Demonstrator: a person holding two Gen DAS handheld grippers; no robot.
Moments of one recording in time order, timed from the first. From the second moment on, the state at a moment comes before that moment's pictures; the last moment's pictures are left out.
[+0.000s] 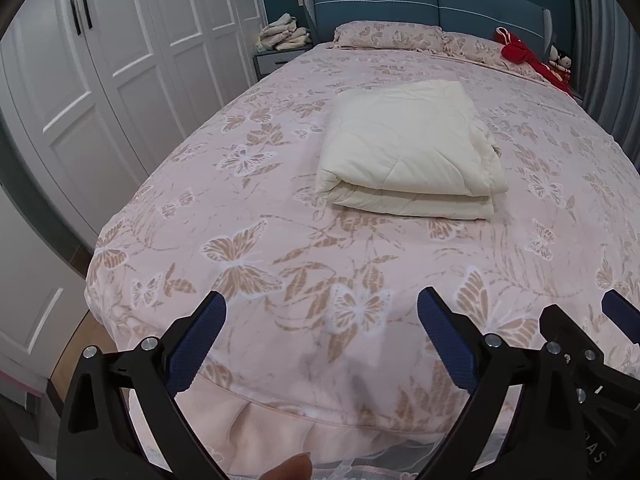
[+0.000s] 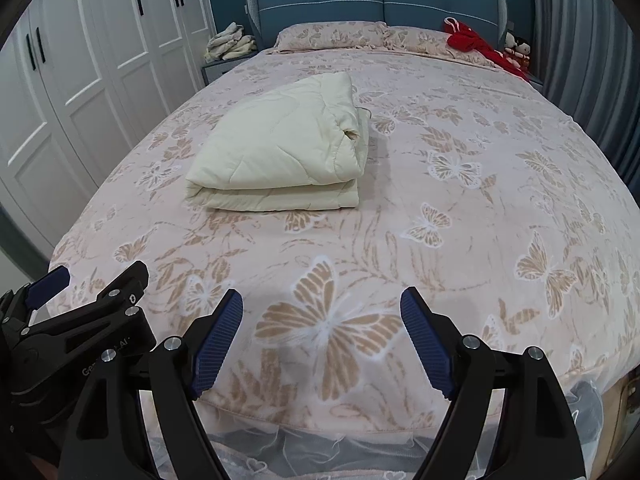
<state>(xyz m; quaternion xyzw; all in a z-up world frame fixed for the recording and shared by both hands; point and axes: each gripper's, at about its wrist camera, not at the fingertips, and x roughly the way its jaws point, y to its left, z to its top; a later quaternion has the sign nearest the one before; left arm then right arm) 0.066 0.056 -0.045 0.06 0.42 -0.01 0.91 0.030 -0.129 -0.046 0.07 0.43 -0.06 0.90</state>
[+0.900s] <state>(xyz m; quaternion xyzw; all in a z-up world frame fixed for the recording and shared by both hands) 0.059 0.067 -0.053 0.04 0.44 -0.01 0.90 0.015 -0.117 -0.045 0.05 0.43 -0.06 0.90</state>
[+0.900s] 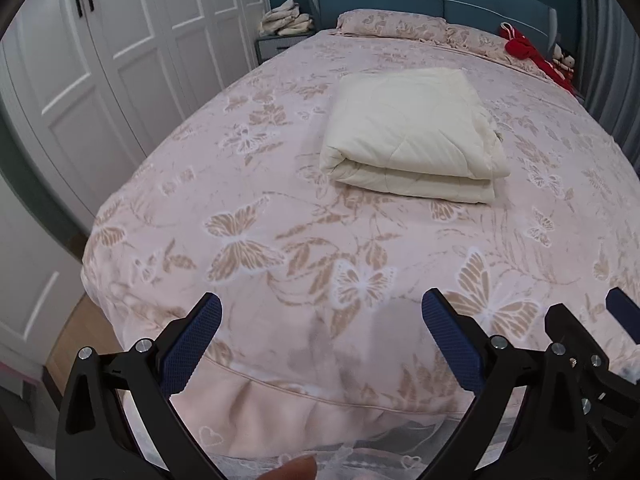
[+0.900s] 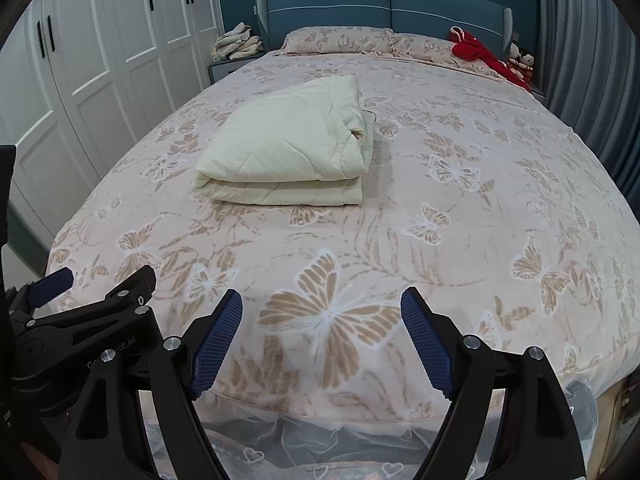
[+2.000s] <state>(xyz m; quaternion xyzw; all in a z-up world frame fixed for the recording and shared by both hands) 0.057 0.070 -0.049 0.04 0.43 0.00 0.90 0.015 -0.115 -0.043 0.05 0.42 -0.05 0.90</state>
